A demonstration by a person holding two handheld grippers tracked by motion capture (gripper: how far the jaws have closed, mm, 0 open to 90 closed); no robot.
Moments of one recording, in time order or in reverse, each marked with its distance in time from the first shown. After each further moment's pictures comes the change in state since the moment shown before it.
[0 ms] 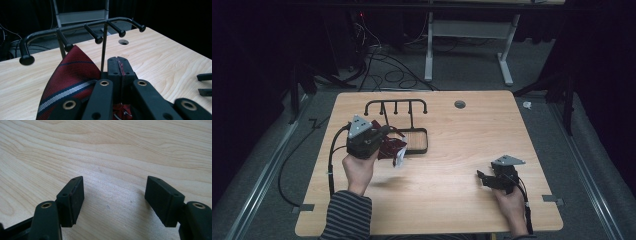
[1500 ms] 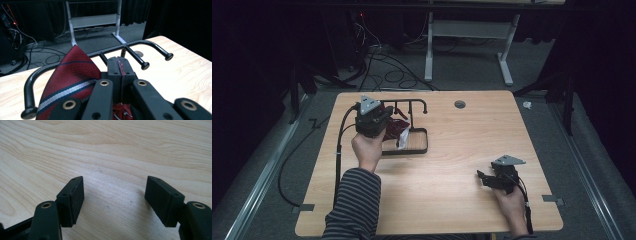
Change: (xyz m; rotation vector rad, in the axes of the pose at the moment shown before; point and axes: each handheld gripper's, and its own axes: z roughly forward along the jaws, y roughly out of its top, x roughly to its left) left arm 0.011 0.035 0.043 -0.012 0.096 -0.004; right arm -0.001 0.000 0.000 0.001 0.005 0.006
